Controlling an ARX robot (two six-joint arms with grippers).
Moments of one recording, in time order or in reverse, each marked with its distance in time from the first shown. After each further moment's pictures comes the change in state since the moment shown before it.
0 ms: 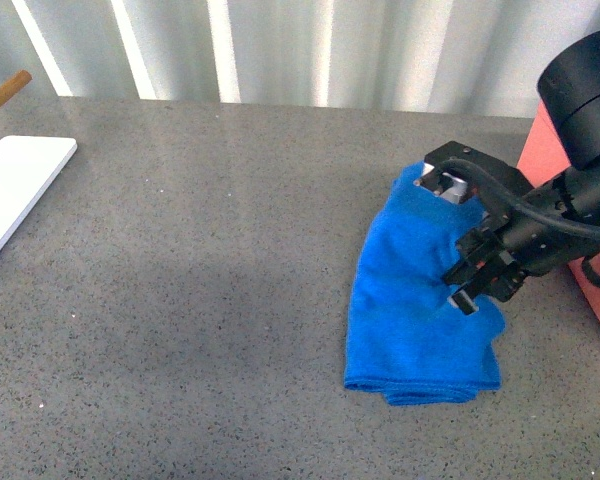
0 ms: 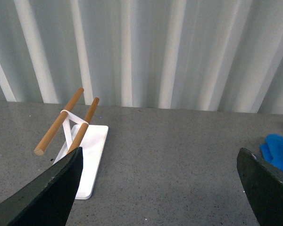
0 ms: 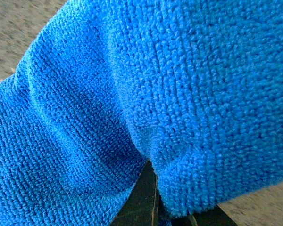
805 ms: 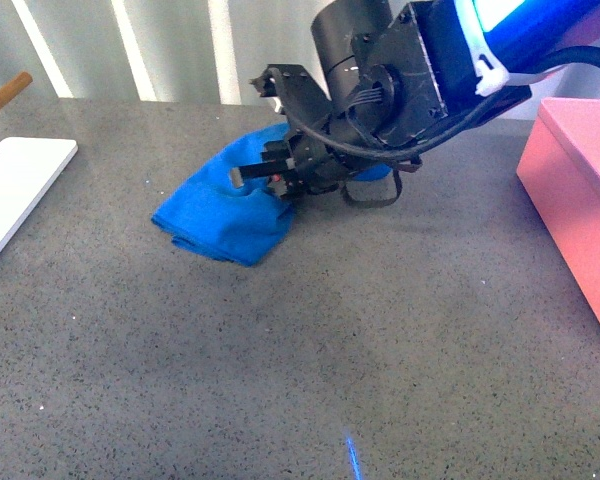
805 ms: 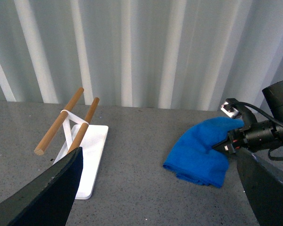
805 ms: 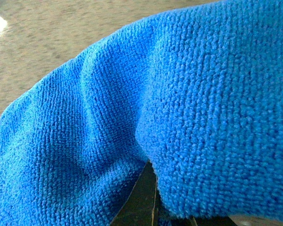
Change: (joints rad) left arm 0.000 0.000 0.000 0.000 0.000 0.000; right arm 0.283 0.384 0.577 0.189 -0.042 0.553
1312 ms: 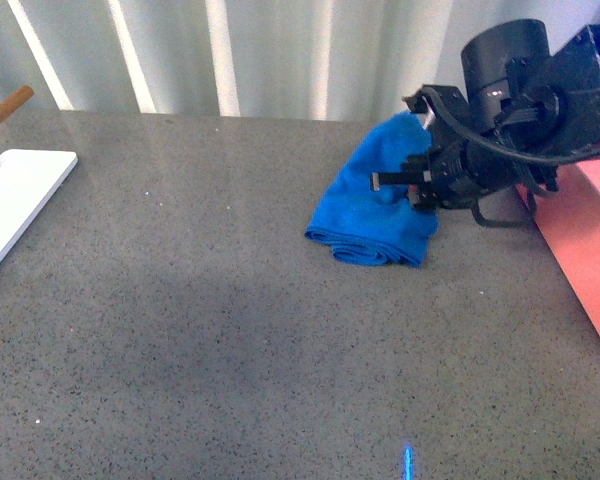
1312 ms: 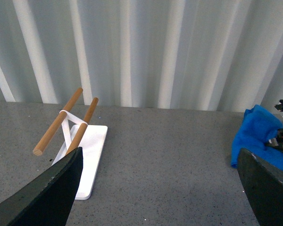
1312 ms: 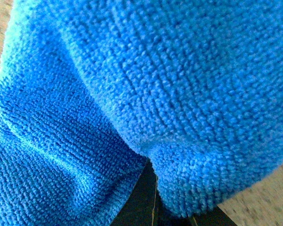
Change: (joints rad) left arm 0.000 0.000 0.000 0.000 0.000 0.000; right arm -0.216 -0.088 -0.185 0.079 0.187 0.042
